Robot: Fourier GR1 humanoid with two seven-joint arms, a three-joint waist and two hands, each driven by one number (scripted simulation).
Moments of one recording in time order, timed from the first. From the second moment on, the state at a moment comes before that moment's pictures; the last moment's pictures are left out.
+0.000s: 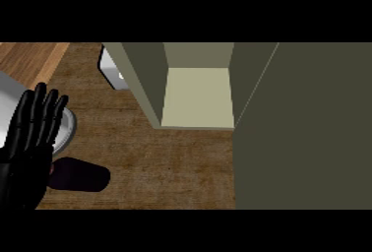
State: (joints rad) left arm 0.03 0.10 -0.03 -2.10 0.02 -0.03 0.01; right arm 0.01 -0.10 0.01 -2.10 0.00 -0.02 0.01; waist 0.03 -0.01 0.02
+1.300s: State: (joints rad) left arm 0.57 0.17 -0.05 -2.35 0.57 -0.35 0.08; right arm 0.15 -0.18 0.11 -2.40 -0.23 0.12 0.32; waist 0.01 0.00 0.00
